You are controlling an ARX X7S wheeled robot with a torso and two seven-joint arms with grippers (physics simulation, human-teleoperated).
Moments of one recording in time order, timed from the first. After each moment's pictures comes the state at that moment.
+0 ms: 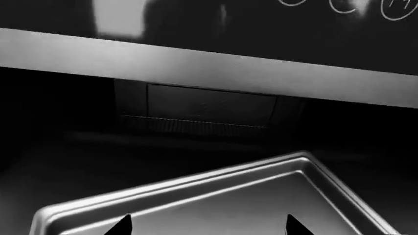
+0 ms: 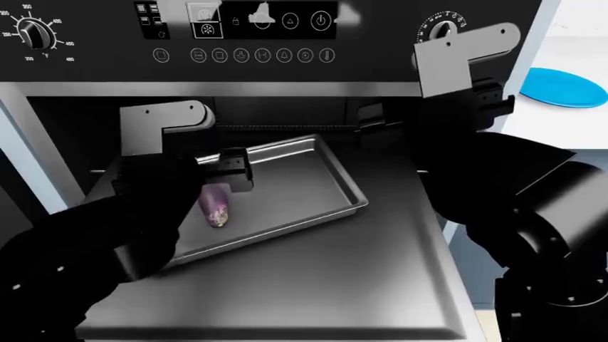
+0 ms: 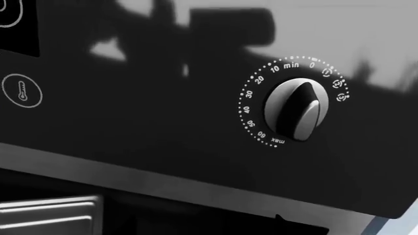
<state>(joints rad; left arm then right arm) -0.81 -0.42 0.25 0.26 -1.19 -0.98 -0.81 1.07 0.29 -0.29 -0.26 0.64 1.33 0.51</state>
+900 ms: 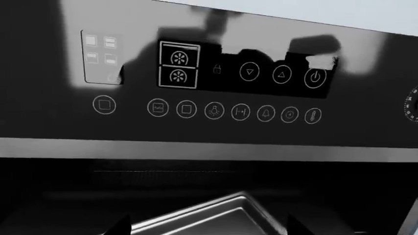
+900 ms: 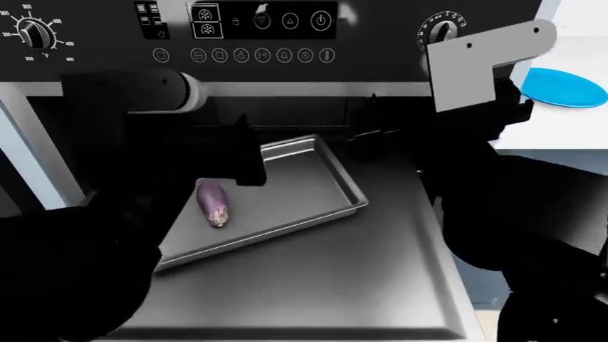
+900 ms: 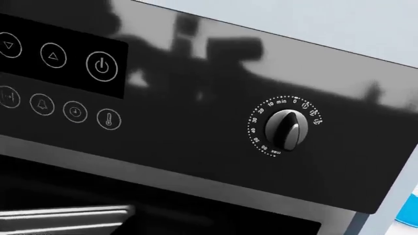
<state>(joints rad) -0.89 -0.44 0.17 0.61 -1.59 -1.07 -1.16 1.04 0.27 -0.14 -0.54 0.92 1.52 0.73</state>
